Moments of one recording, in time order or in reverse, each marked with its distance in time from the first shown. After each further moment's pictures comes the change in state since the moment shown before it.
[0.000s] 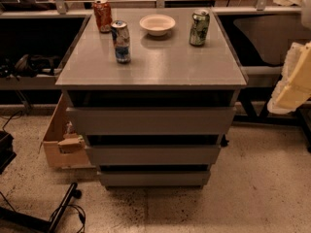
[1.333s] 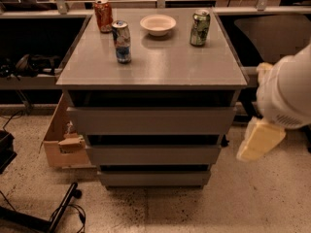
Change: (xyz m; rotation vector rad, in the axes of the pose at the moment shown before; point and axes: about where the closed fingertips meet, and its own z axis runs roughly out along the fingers) arm 0.046 0.049 0.114 0.053 0.126 0.100
